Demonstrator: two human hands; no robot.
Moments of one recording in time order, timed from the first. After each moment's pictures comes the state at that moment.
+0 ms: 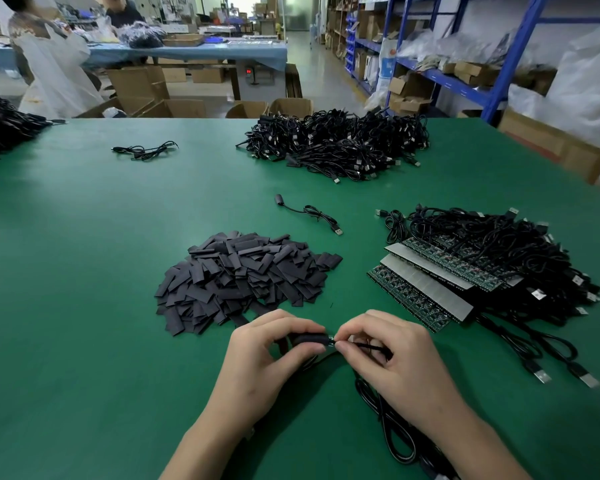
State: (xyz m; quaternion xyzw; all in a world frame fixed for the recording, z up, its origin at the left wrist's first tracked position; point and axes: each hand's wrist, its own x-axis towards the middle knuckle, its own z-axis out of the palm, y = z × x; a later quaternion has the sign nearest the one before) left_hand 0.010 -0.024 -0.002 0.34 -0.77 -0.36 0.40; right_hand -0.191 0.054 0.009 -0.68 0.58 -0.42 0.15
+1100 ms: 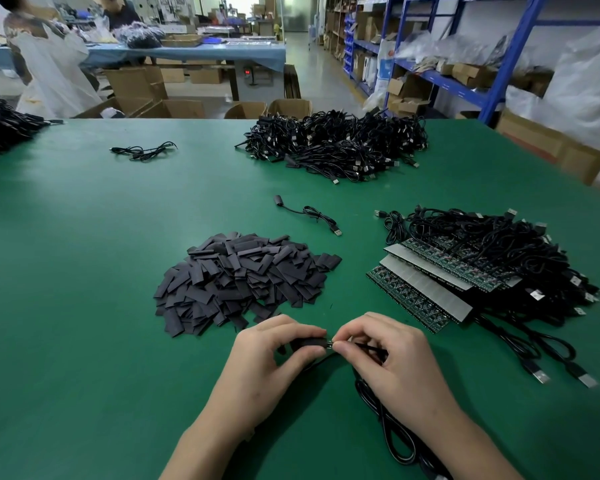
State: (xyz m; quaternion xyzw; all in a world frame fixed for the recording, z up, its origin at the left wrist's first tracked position) left_hand 0.010 -0.024 -0.002 0.36 -0.80 -0.33 0.35; right_hand -0.186 0.052 0.002 -0.65 0.60 -0.44 0.14
